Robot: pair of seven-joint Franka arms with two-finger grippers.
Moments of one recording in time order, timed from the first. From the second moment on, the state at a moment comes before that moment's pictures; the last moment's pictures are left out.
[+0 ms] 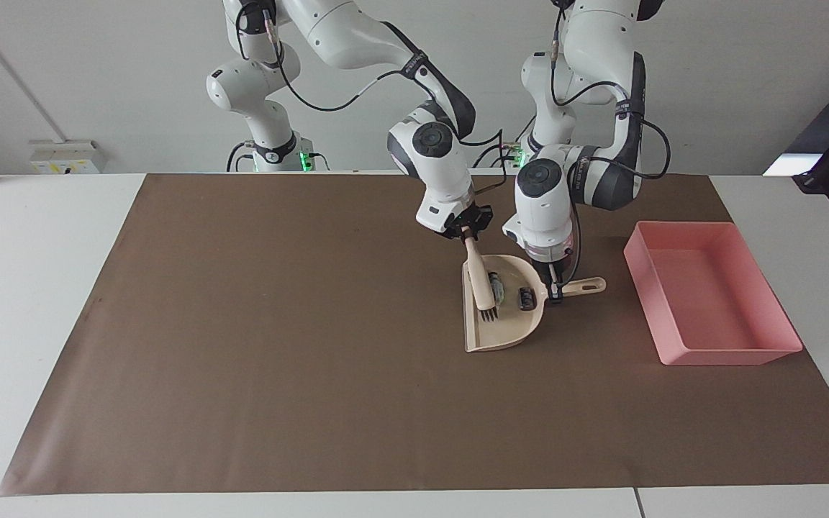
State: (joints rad) left arm -0.42 0.21 0.00 -2.02 0.40 2.16 1.11; right arm 0.78 0.36 0.02 -1.86 0.40 2.34 0.46
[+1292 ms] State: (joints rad) left arm -0.12 0.01 0.00 -2.04 0.17 2.14 1.42; right arm 0.10 -0.03 0.00 -1.94 0.08 1.75 0.12
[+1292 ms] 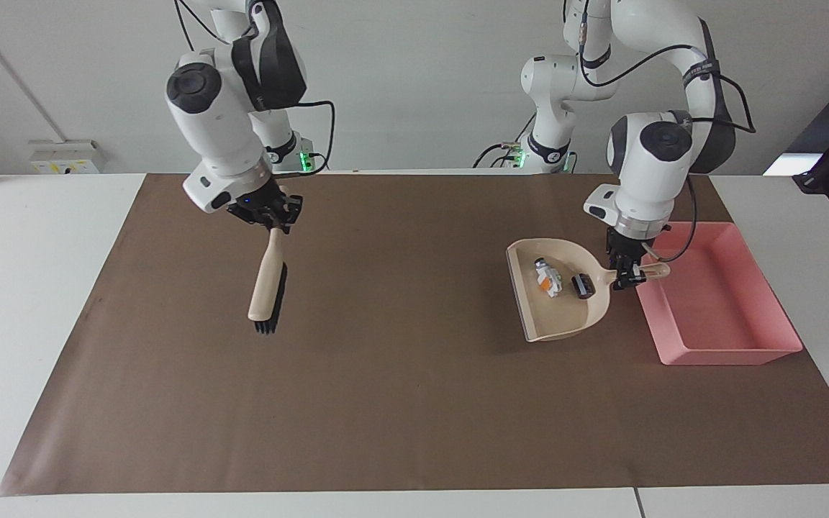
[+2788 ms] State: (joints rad) left arm 0.30 0.11 0.02 -1.82 0.67 2.20 1.77; right arm -0.22 -0.08 0.01 -2.39 0.01 2.17 -0.25
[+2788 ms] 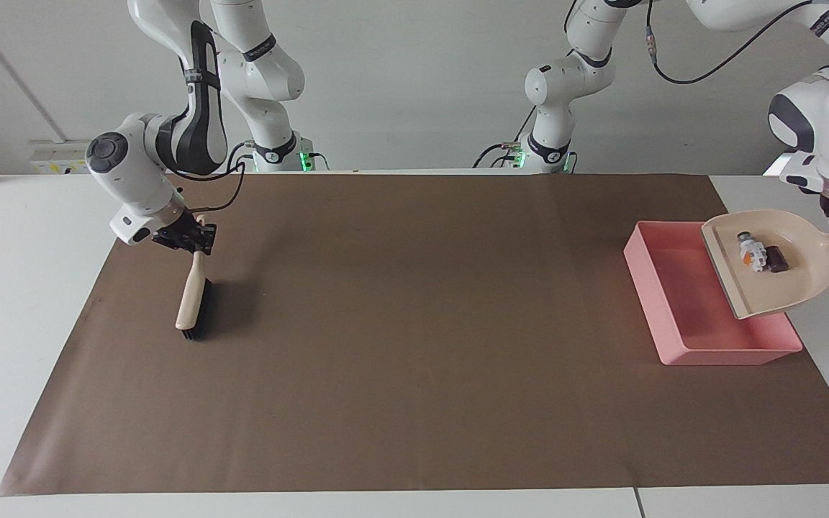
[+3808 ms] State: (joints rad) left arm 0.20 -0.04 0.00 -1.84 1.01 2.04 1.62; right arm -0.22 -0.08 0.01 -2.37 0.01 2.16 -0.25
